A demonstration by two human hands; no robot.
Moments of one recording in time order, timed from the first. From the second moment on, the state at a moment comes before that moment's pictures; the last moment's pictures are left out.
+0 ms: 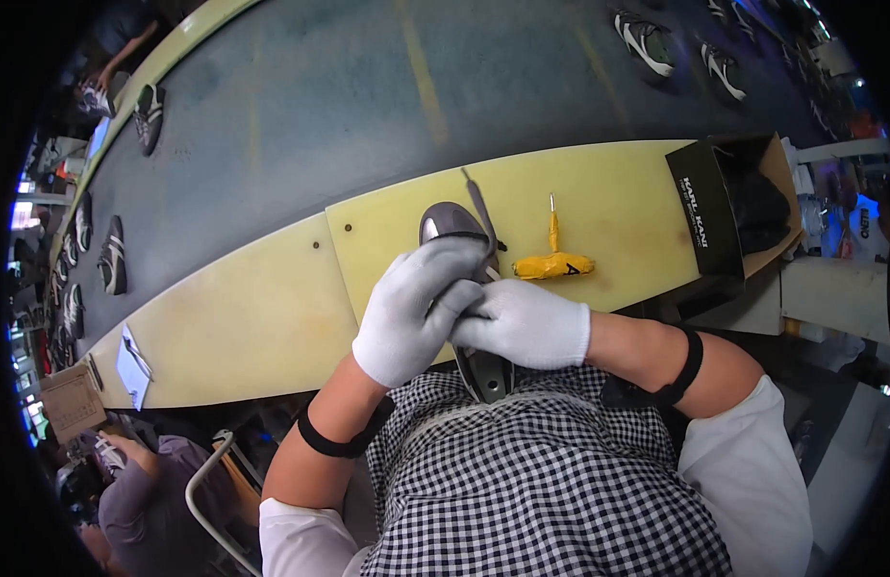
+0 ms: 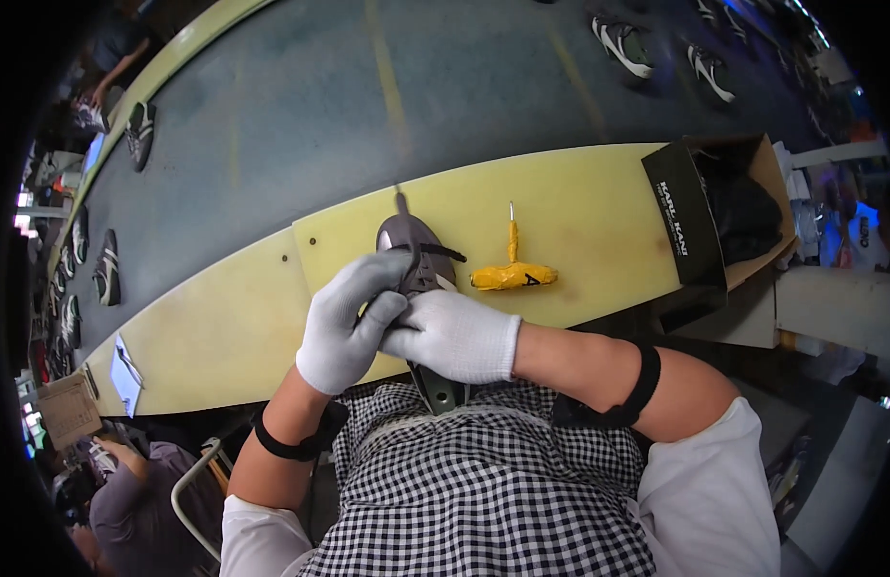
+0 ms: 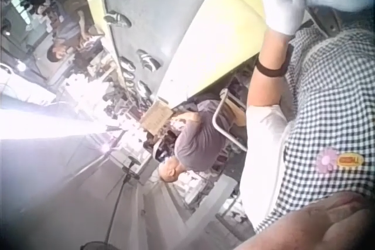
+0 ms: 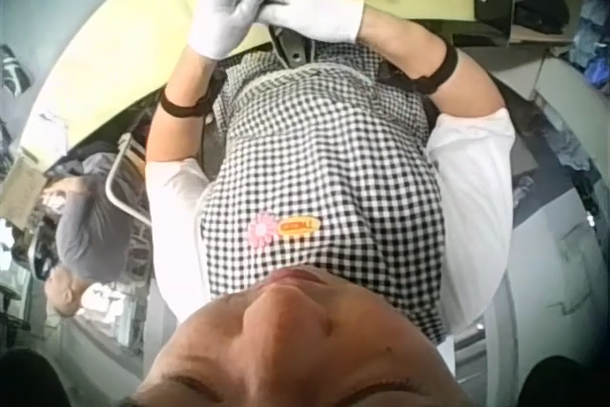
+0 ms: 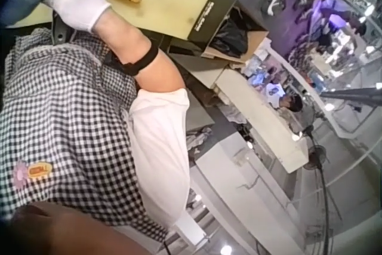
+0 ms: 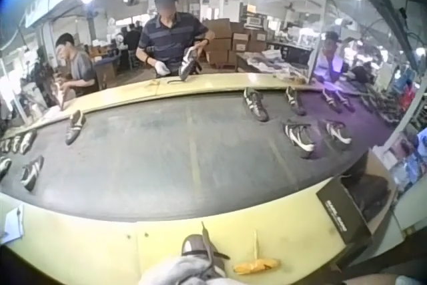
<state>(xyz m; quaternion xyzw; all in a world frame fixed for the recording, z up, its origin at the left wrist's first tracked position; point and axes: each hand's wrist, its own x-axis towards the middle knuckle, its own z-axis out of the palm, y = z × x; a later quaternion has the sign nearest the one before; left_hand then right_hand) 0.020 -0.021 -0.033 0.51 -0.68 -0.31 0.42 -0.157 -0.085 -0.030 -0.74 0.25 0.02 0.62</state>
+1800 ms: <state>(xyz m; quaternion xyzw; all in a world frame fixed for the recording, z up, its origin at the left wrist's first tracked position) 0.020 0.041 -0.082 0.68 -0.41 -0.51 0.33 -0.216 -0.101 -0.080 -0.74 0.28 -0.06 0.60</state>
